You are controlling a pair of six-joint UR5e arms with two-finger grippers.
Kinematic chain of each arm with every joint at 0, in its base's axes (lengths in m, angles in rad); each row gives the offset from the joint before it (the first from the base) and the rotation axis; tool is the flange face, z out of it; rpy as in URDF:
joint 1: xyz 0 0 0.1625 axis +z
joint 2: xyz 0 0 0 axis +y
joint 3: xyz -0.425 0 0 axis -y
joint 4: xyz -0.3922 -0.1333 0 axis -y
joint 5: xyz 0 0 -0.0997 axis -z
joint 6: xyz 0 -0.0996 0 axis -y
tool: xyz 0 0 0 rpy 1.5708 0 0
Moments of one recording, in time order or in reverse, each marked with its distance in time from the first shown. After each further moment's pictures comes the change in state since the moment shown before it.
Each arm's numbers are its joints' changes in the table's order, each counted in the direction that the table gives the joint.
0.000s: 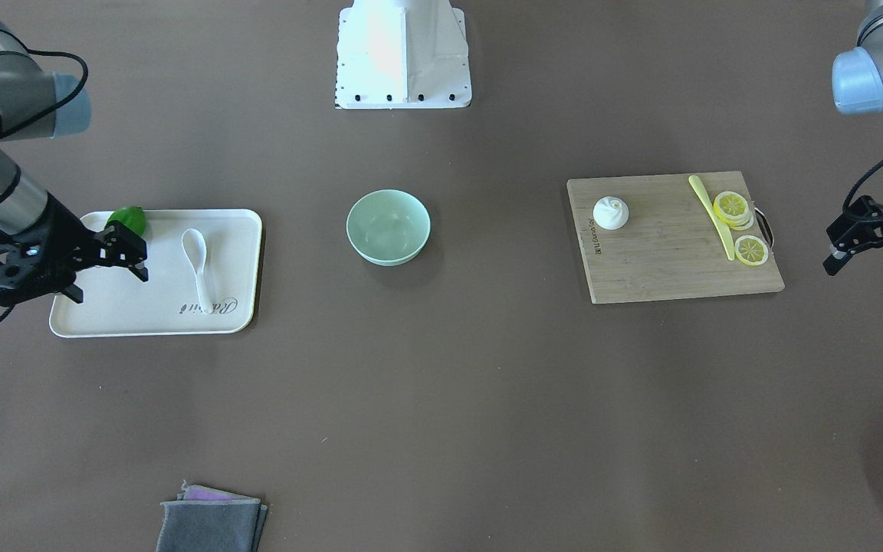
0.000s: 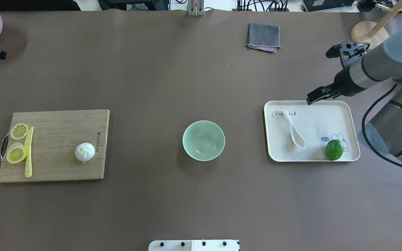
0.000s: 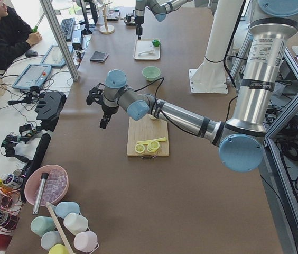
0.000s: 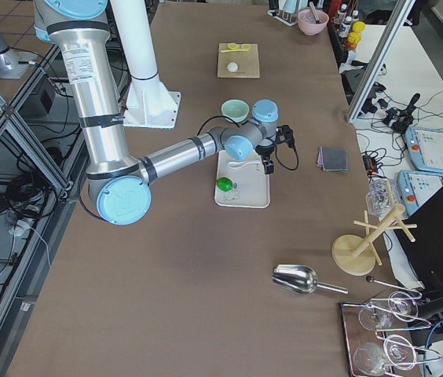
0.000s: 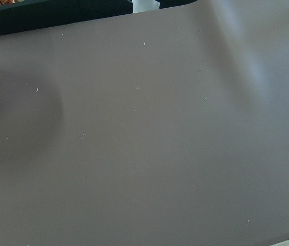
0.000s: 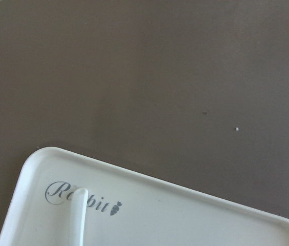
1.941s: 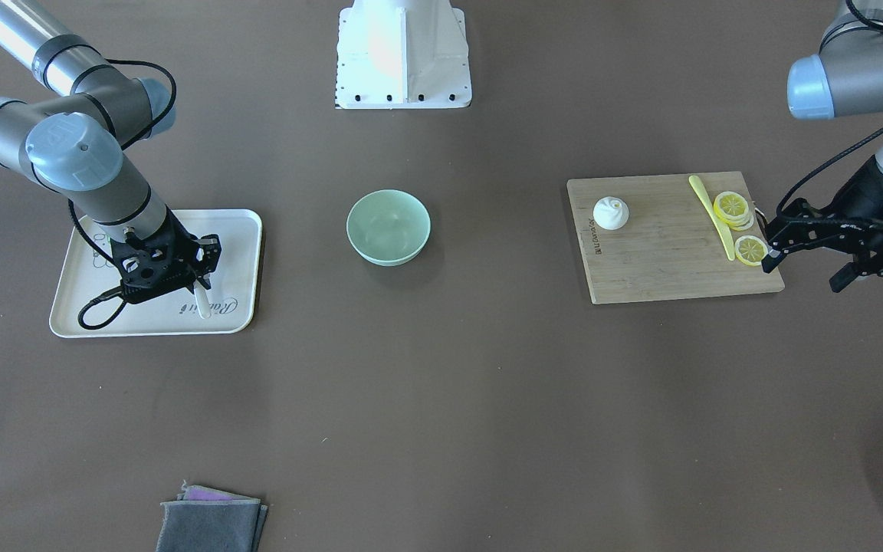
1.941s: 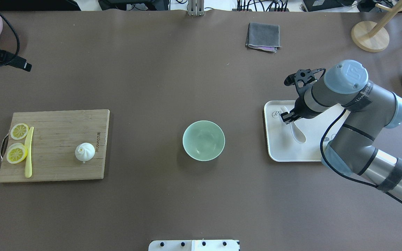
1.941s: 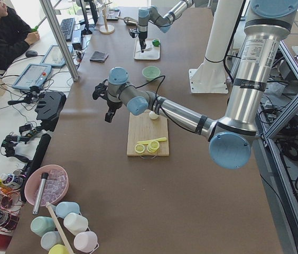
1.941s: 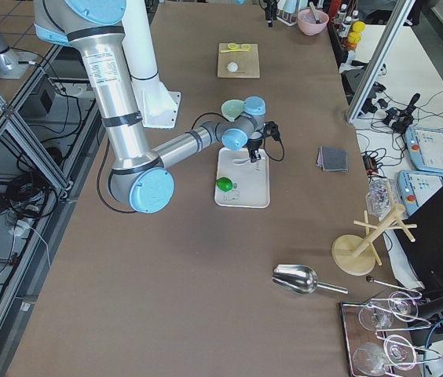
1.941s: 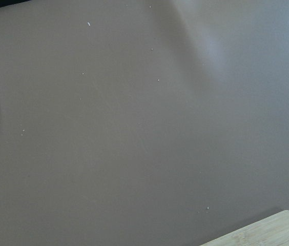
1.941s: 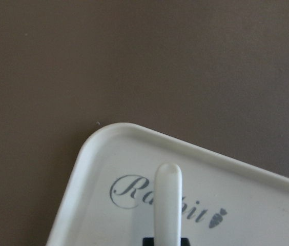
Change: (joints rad) left arm 0.104 0.040 -0.005 -0.003 -0.004 -0.029; right arm -0.113 -0.097 -0.047 -0.055 -0.066 0.033
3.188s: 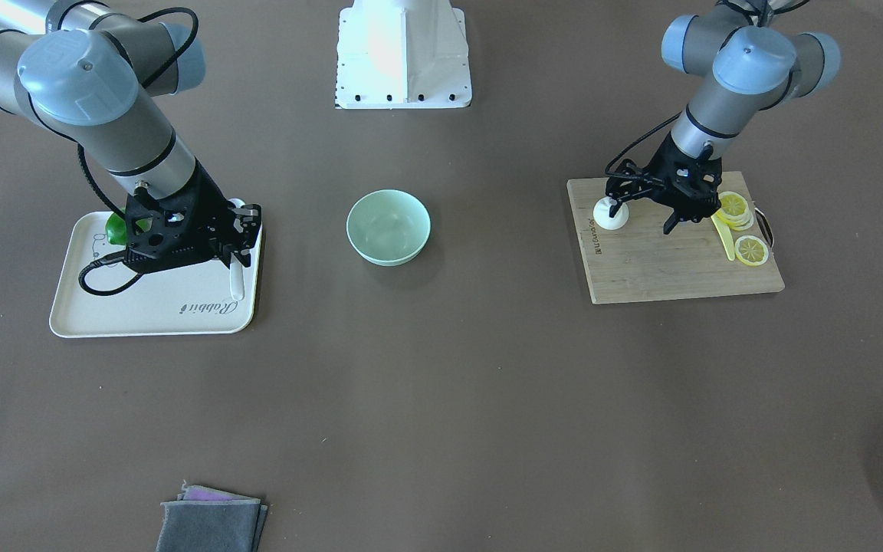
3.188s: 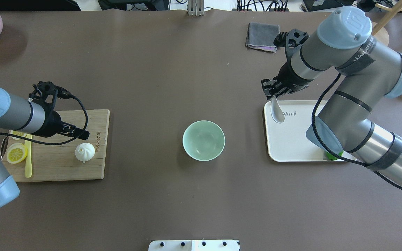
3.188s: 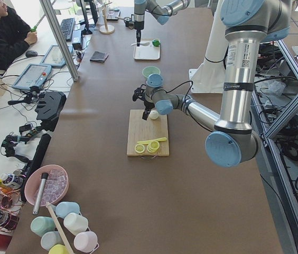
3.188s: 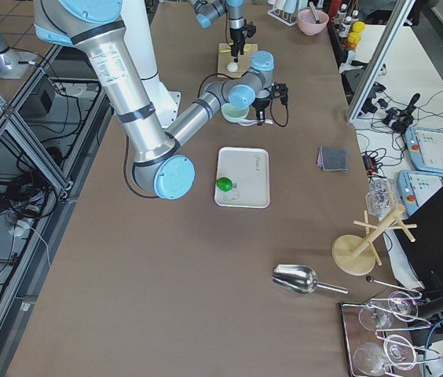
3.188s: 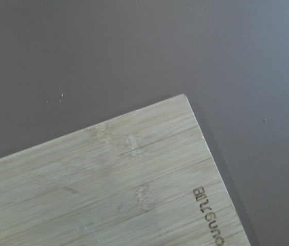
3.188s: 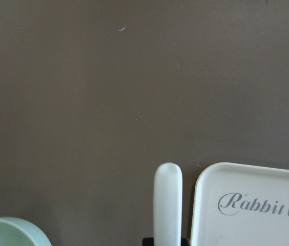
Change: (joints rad) left arm 0.483 -0.156 -0.130 -0.130 0.266 -0.303; right arm 0.024 -0.166 0.124 -0.220 0.045 0.246
